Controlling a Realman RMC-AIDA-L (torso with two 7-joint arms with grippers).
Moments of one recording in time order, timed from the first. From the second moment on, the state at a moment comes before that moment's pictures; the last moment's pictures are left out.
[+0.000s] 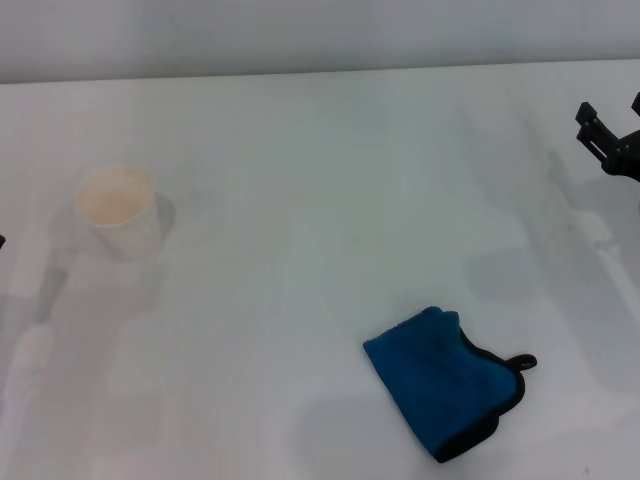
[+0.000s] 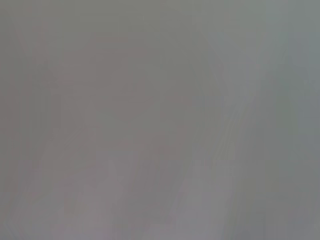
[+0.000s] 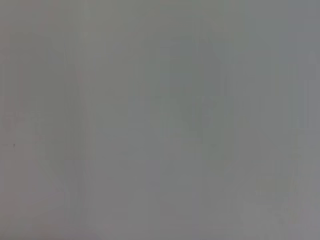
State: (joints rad) left arm -0.25 -2.08 2.82 0.16 -1.26 1.42 -0.34; right arm 0.39 2.02 -0.87 -0.07 2.42 1.12 -2.69
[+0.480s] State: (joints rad) left arm -0.26 -2.08 2.82 0.16 -1.26 1.42 -0.34; right arm 0.38 2.02 -0.87 -0.06 2.42 1.12 -2.69
